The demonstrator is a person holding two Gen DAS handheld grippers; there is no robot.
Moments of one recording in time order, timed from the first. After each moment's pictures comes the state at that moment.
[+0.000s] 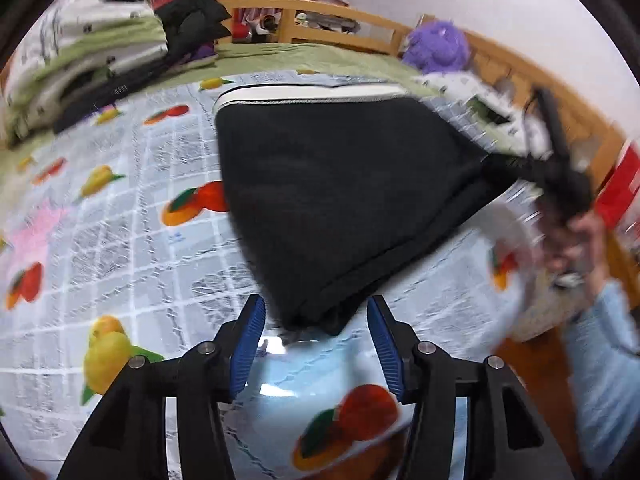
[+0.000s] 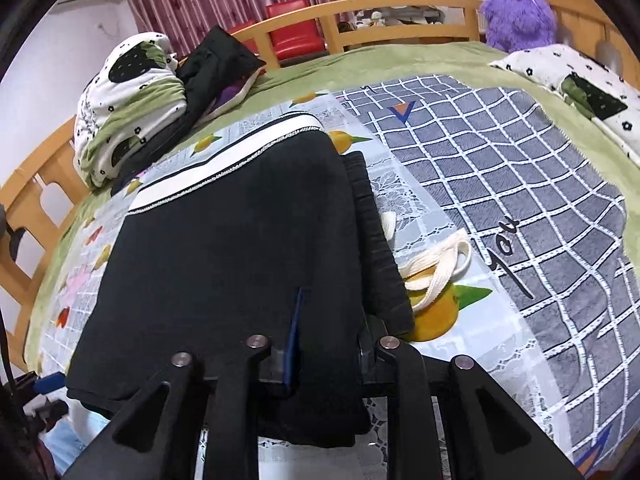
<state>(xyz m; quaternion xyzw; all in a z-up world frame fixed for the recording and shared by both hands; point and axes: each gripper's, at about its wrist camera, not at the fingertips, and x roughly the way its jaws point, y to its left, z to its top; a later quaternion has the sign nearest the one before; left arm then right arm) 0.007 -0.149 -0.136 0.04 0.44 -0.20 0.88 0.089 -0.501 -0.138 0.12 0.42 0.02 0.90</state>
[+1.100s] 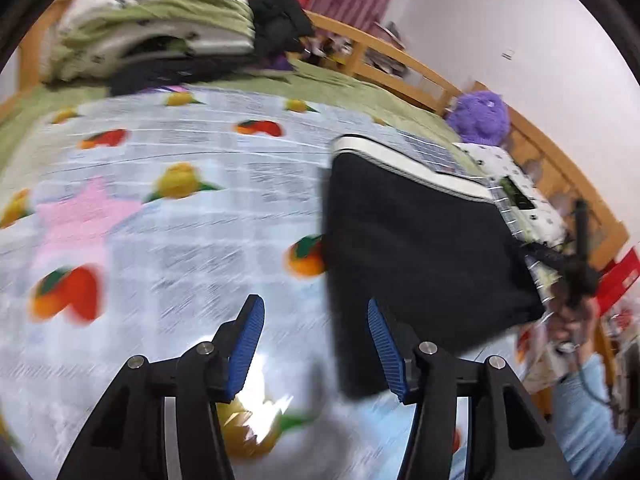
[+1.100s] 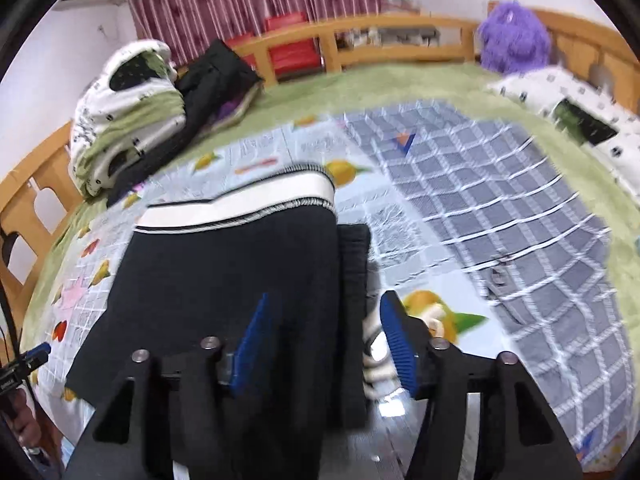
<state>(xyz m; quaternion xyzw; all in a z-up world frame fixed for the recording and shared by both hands) 0.090 -0.029 -0.125 -0.11 0.43 -0.20 0.87 0.125 -0.486 -0.130 0.12 0.44 -0.01 0.89</state>
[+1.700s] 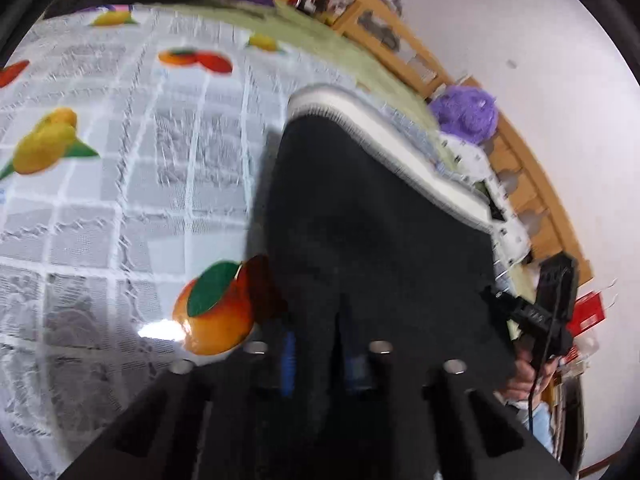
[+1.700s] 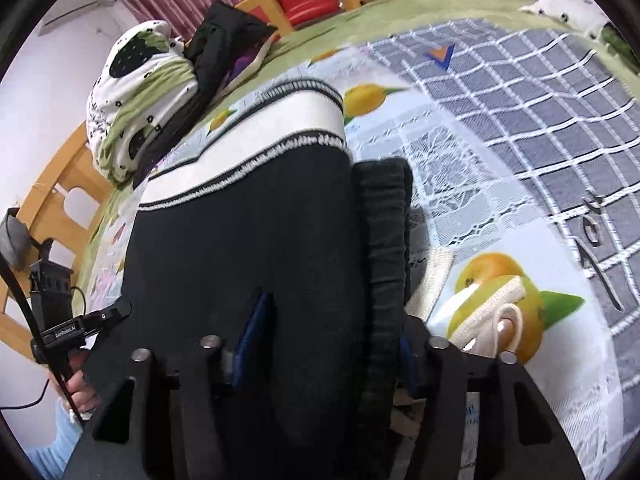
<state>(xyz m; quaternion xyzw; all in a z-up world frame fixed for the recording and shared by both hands) 0.164 -0.081 -0.174 -0.21 0.48 -0.27 0.81 0.133 -0.497 -0.165 0.20 0.46 0.08 0.86</state>
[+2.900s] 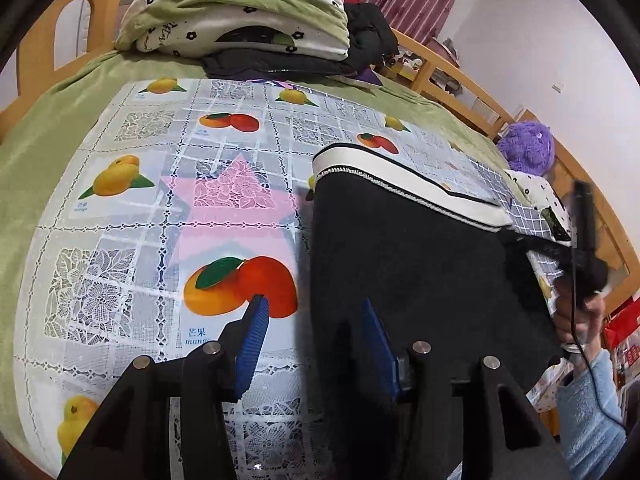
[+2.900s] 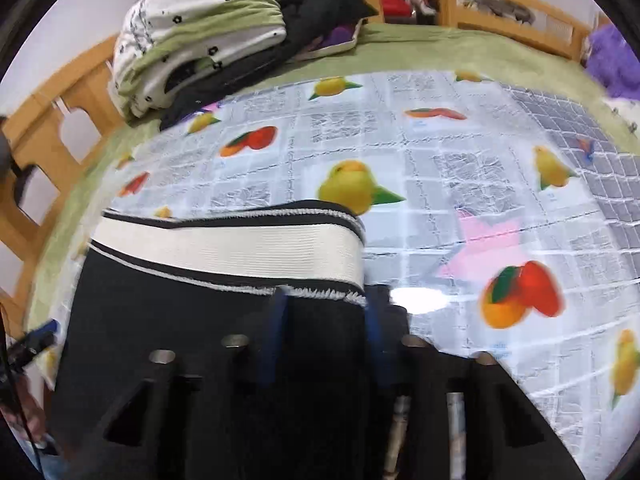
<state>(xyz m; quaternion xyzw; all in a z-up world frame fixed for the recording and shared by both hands) 0.071 0.112 -0.140 -0.13 0.44 -0.11 0.88 0.180 -0.280 -0.128 0.05 0.46 0.11 0.88</state>
